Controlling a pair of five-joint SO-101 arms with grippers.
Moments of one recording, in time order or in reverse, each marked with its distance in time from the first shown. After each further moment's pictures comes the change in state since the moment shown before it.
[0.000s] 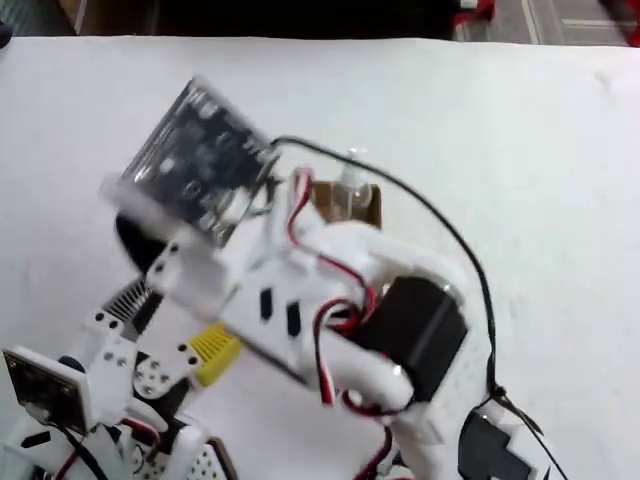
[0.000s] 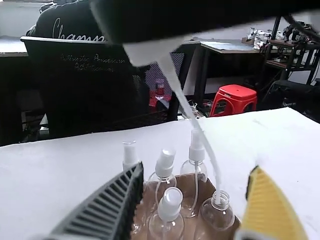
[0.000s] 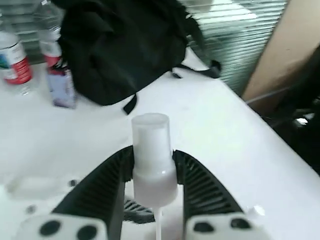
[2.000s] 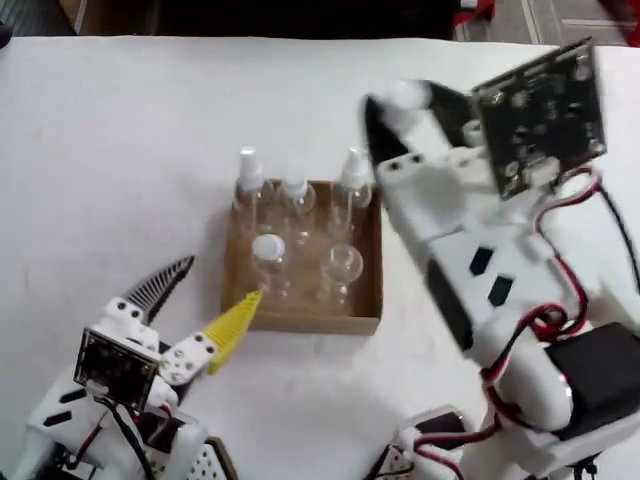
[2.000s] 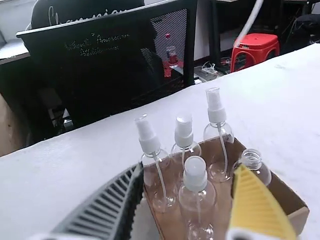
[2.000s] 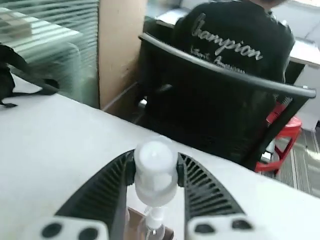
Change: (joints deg) left arm -2.5 0.1 5.7 1.5 -13.5; right arm 41.2 -14.6 4.7 2.7 1.6
